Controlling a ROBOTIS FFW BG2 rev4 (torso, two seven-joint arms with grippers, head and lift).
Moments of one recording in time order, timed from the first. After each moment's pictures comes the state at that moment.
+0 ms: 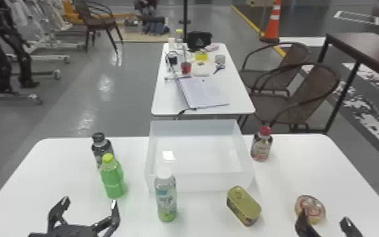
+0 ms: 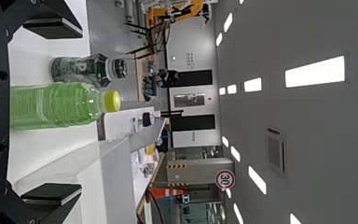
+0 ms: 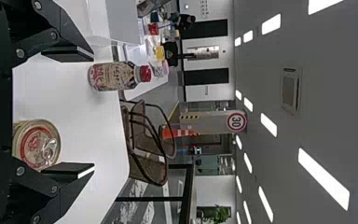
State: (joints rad) left arm 0.44 0.00 0.06 -1.81 -0.06 -0.29 -0.05; right arm 0.54 -0.03 0.03 -1.89 -0.06 -0.24 -0.23
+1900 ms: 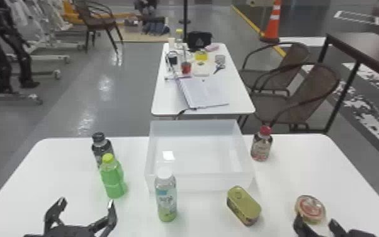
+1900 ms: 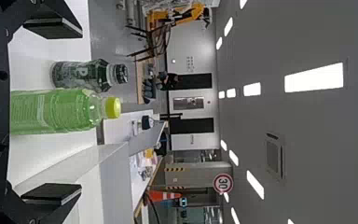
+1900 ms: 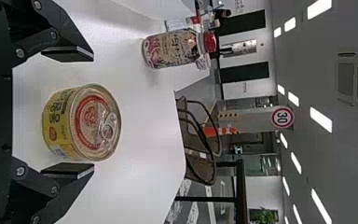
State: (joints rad) left arm 0.44 0.00 0.08 -1.80 -0.03 -0.30 -0.05; right arm 0.28 -0.15 0.03 -1.48 -0.28 -0.23 -0.16
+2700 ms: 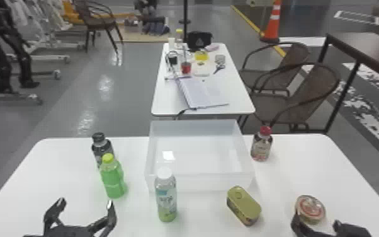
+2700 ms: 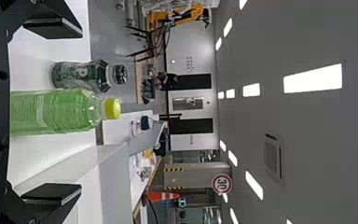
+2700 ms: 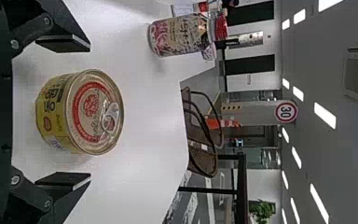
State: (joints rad) left arm 0.44 0.00 0.08 -1.79 -0.03 -0.31 -0.05; right arm 0.22 -0.14 0.03 -1.40 -0.23 -0.23 -0.22
